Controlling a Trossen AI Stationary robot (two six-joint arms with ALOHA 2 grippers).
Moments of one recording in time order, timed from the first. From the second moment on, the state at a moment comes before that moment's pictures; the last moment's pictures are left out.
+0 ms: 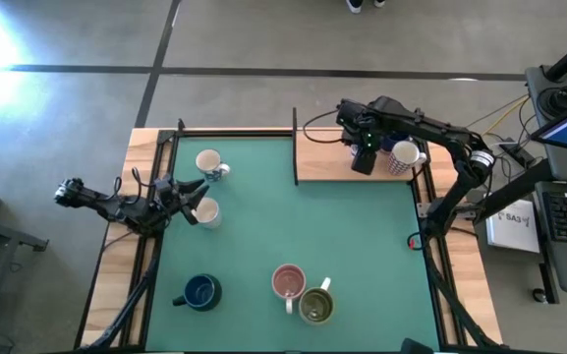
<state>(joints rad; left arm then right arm) -0.34 0.01 0.02 0.06 -0.96 -0.27 -0.64 1.66 1.46 -1.33 0.16 -0.26</state>
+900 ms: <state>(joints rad) -0.34 0.01 0.02 0.06 -0.96 -0.27 -0.64 1.66 1.47 -1.30 0.15 -0.23</state>
